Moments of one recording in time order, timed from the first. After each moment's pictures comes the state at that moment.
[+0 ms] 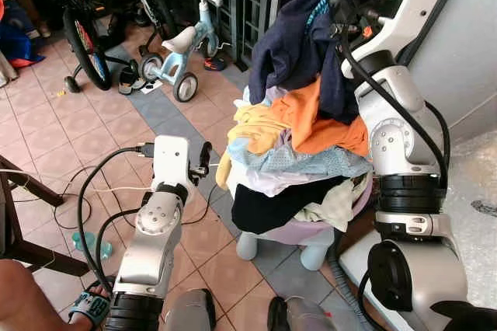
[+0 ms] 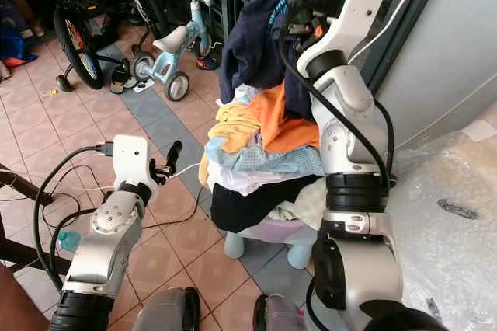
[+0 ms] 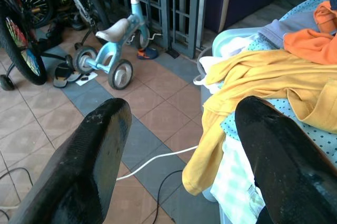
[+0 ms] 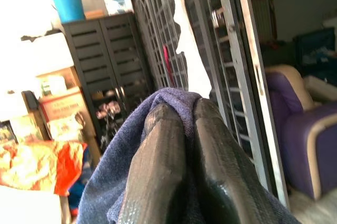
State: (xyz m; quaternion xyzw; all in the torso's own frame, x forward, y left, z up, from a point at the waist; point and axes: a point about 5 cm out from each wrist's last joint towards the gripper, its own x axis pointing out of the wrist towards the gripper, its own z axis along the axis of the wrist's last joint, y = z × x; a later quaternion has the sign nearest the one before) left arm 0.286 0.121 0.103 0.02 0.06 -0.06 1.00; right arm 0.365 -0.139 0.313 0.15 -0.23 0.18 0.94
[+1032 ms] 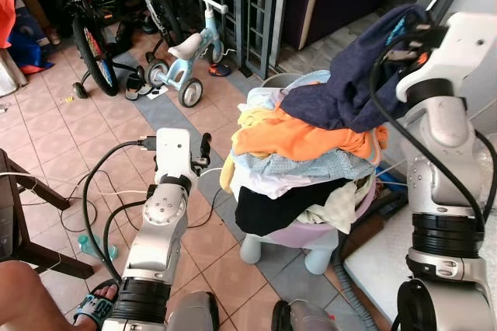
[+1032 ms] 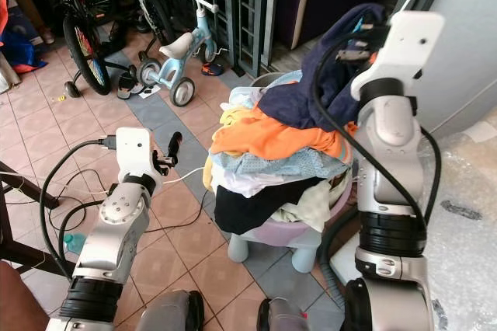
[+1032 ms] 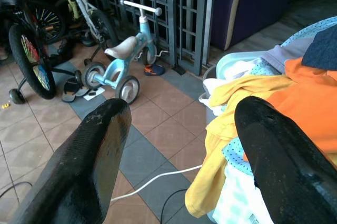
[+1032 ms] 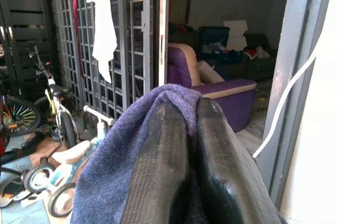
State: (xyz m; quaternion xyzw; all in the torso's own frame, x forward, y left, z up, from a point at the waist) left arm 0.296 0.112 0.109 0.02 0.04 -0.04 1.00; right arm 0.332 -0.186 0.237 -0.01 -0.16 -0.01 0.99
